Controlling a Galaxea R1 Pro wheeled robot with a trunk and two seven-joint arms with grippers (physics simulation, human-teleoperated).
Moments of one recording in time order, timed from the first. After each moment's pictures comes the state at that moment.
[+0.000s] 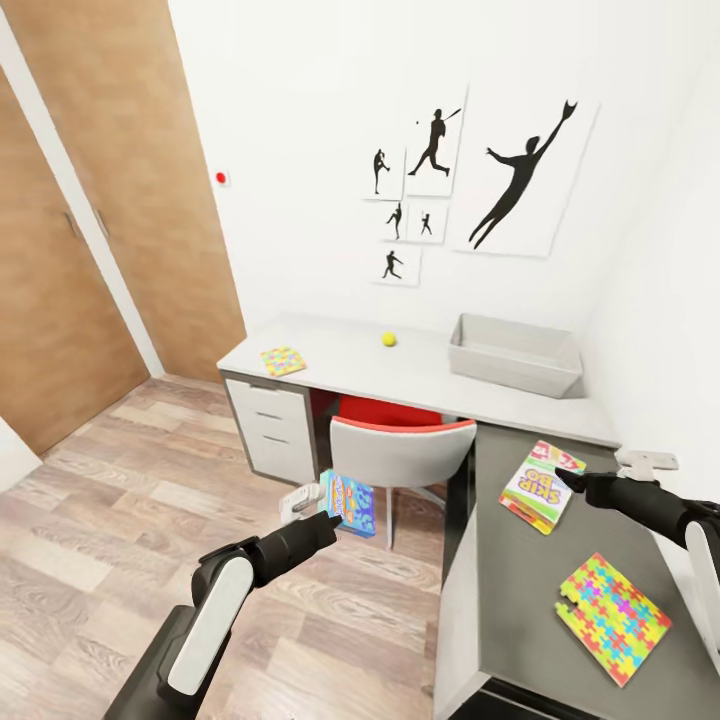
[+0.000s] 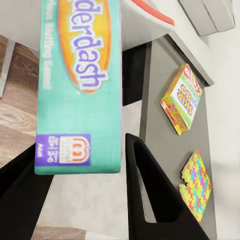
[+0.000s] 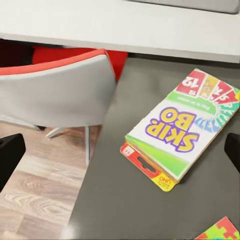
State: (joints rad) left arm -0.35 -0.05 -0.23 -1.43 0.82 0.69 0.07; right arm -0.39 -0.29 -0.37 -1.61 -0.06 0.86 0.46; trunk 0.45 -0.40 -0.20
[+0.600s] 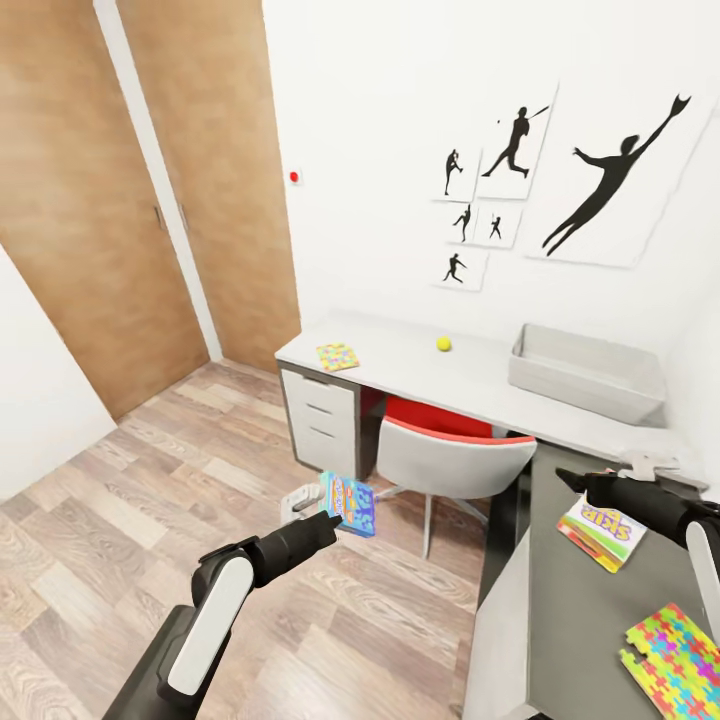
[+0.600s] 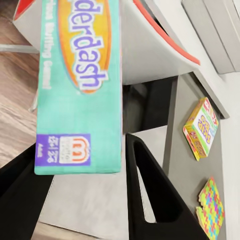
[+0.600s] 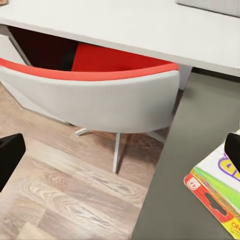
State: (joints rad) left arm -0.35 -0.05 -0.23 -1.43 0.82 0.69 0.07; right arm -0.39 -0.29 -0.38 -1.61 -0.06 0.86 0.46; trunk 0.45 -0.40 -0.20
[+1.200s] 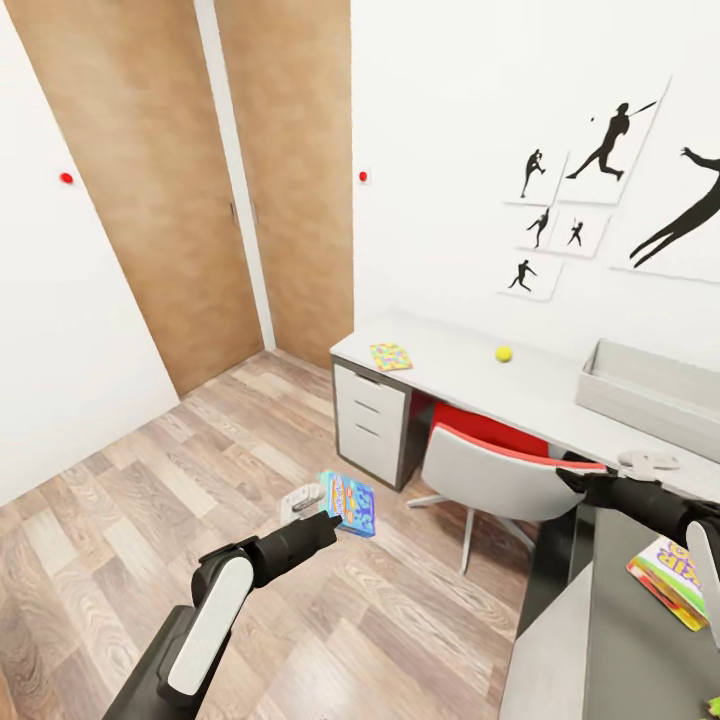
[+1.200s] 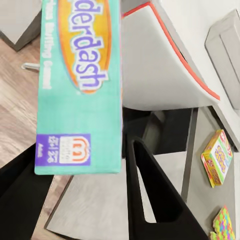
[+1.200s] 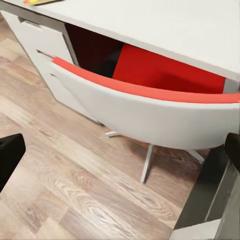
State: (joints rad) left arm -0.35 -0.05 -0.23 -1.43 0.82 0.69 0.07; right arm -0.39 -0.29 -0.38 -1.61 -0.06 0.86 0.46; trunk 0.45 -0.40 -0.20
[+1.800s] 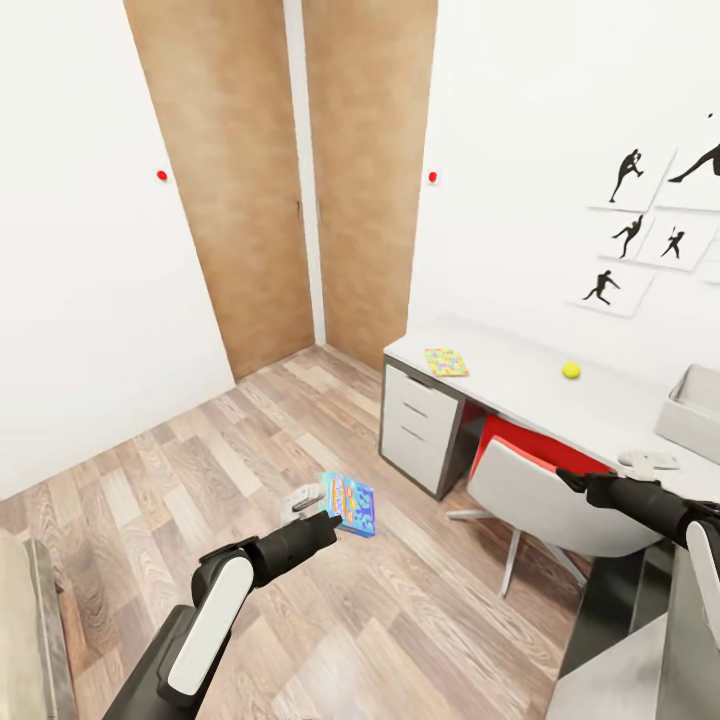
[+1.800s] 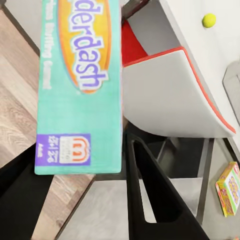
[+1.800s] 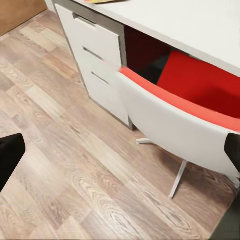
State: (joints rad) left arm -0.35 -0.05 -0.23 -1.43 0.82 0.69 0.07; right arm -0.39 -0.29 -0.38 -1.61 -0.06 0.86 0.46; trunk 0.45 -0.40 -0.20
